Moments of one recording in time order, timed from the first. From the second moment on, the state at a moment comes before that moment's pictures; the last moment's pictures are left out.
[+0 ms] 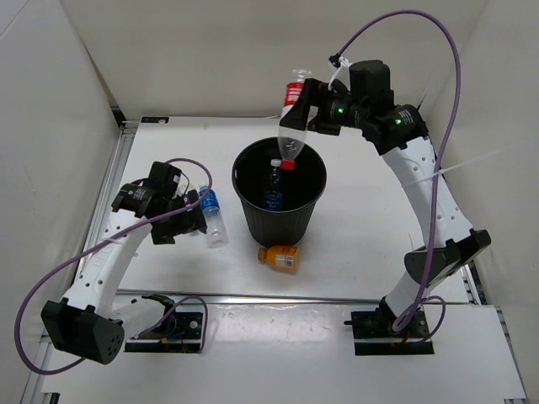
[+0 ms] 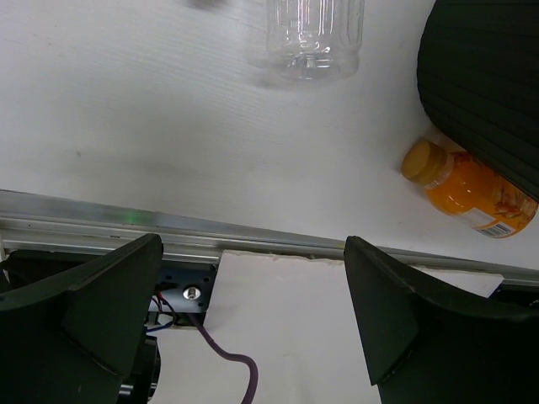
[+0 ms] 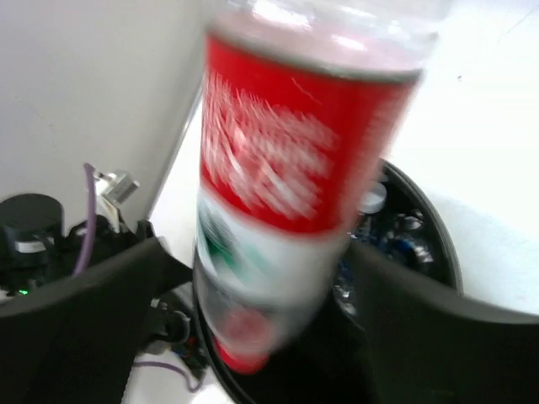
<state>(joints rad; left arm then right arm) -0.27 1.13 1.15 -1.21 -0.01 -0.54 0.48 1.65 2.07 -0.85 -0.38 0.51</state>
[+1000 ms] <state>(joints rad) -0.27 1.12 1.09 -1.19 0.01 -0.52 1.47 1.33 1.28 -0.95 0.49 0.27</state>
